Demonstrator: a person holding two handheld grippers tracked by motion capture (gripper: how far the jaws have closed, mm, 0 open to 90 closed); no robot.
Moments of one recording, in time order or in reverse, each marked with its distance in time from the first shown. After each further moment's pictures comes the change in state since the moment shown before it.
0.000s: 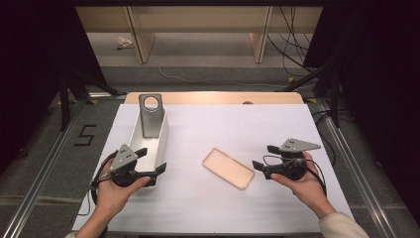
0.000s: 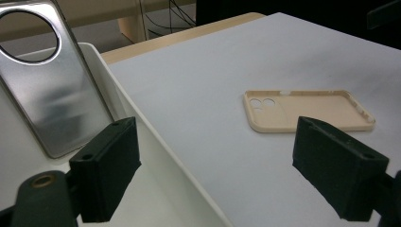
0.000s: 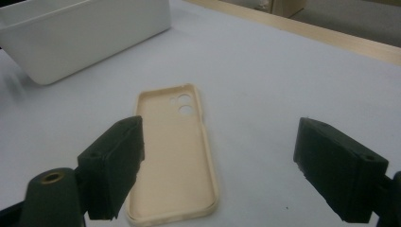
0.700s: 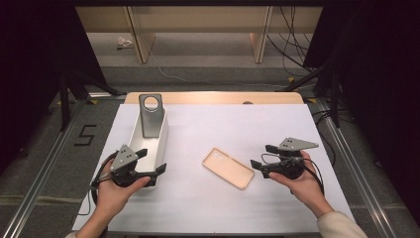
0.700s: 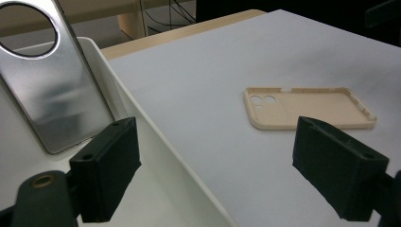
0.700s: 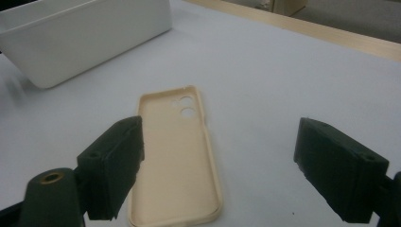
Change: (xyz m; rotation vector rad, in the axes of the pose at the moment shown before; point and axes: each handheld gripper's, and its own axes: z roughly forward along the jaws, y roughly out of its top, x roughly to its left) left arm 0.001 -0.002 0.001 0.008 0.000 -0.003; right arm 0.000 0.002 0.005 0.002 0.007 0.014
